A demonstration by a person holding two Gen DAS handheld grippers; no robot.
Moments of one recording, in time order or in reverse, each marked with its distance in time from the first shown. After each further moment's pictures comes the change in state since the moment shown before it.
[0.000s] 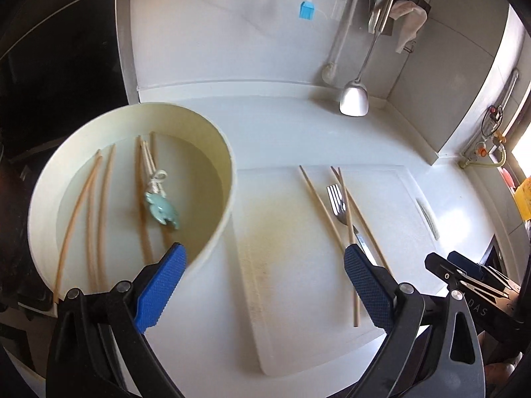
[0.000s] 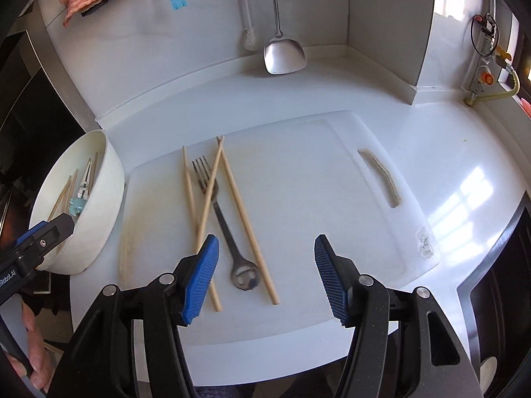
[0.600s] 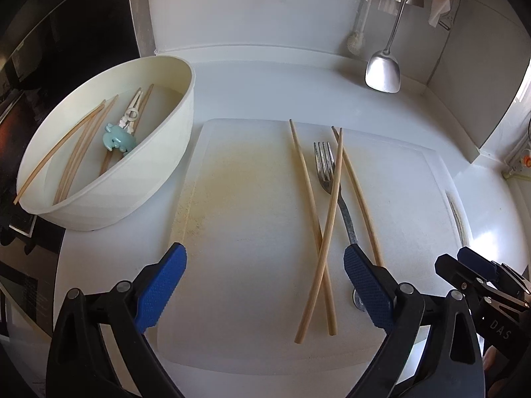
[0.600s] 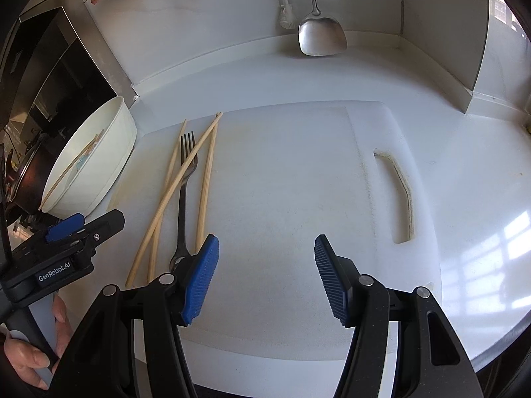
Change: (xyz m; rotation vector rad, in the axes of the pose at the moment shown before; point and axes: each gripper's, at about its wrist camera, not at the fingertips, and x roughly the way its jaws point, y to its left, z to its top) left arm 0.056 -0.080 -0.044 -0.132 0.032 0.216; right arm 0.047 -0.072 0.011 -0.197 0.059 0.239
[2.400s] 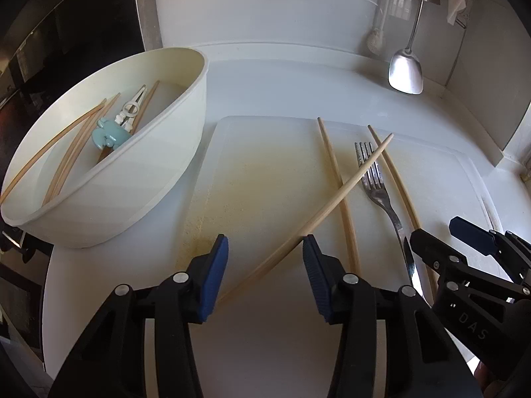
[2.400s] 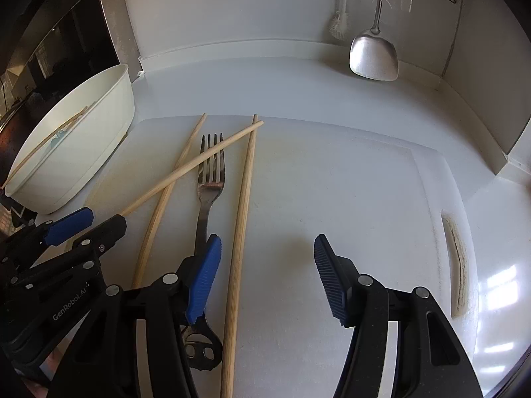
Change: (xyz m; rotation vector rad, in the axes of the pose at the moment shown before) left arm 0.044 0.017 -0.001 0.002 -0.060 0.042; right arm 0.064 0.063 0.036 -0.194 -0.034 -0.106
